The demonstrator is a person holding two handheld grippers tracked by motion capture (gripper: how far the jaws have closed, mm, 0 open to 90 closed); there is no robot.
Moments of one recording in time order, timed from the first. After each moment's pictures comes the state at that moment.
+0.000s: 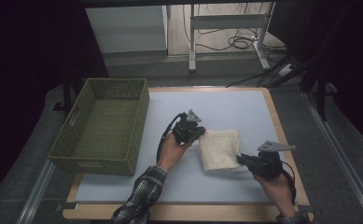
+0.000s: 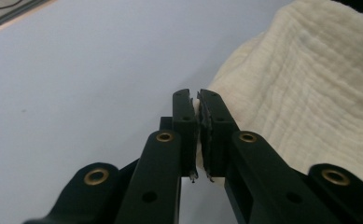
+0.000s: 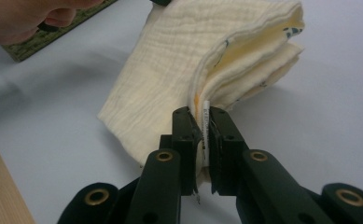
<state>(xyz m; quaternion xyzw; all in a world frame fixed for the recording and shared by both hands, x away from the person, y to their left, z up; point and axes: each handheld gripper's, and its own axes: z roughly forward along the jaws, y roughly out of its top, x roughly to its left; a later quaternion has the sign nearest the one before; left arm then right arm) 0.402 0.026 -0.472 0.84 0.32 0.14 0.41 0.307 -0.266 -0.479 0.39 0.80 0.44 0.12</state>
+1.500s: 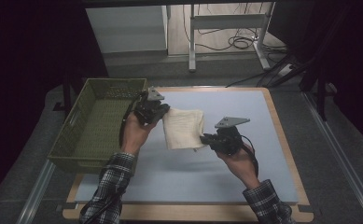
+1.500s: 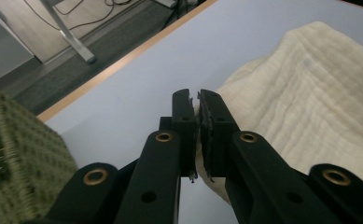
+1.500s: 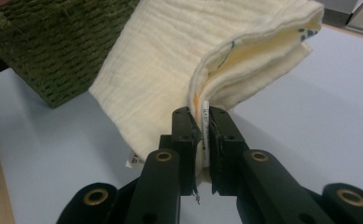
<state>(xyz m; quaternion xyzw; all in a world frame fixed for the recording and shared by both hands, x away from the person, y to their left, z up) 0.404 0.133 -0.397 0.82 0.36 0.24 0.37 0.354 -0.150 -0.436 0.31 0.83 0.45 0.11</state>
